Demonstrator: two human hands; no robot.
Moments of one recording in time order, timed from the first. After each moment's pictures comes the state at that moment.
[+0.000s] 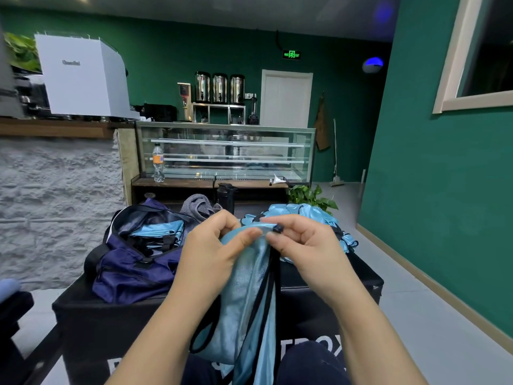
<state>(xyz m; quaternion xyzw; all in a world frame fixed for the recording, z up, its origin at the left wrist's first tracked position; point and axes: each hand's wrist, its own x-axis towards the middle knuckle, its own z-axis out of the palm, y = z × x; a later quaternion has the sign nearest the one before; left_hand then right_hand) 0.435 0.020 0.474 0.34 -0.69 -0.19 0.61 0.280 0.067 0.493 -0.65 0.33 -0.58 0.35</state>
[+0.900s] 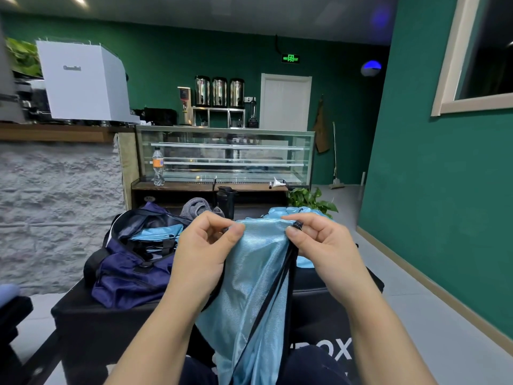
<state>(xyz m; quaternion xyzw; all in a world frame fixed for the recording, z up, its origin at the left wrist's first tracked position) 0.432 0.021 0.478 0.29 -0.58 -0.37 0.67 0.259 0.063 0.492 -0.61 0.38 -0.61 0.32</state>
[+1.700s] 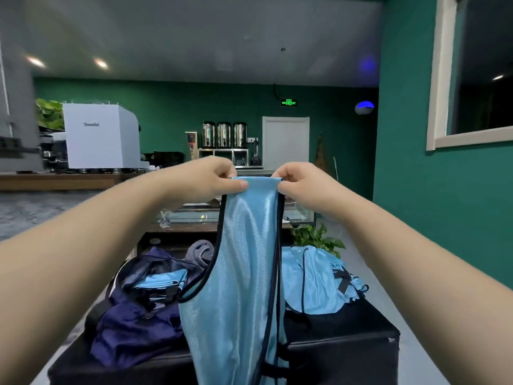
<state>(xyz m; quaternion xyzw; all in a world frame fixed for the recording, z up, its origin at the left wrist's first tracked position) 0.457 -0.012 0.666 0.43 -0.84 -0.12 0.30 0.255 0.013 0.647 -0.74 0.53 -0.40 0.06</state>
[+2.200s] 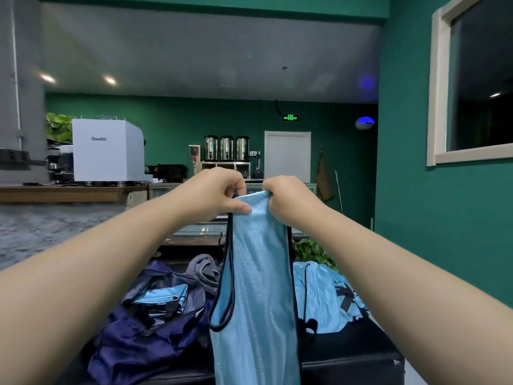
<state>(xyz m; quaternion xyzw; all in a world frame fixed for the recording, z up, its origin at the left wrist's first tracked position) 0.450 -0.008 0.670 0.40 -0.86 0.04 0.33 0.288 0.003 0.663 -0.74 0.60 -0.27 -0.16</state>
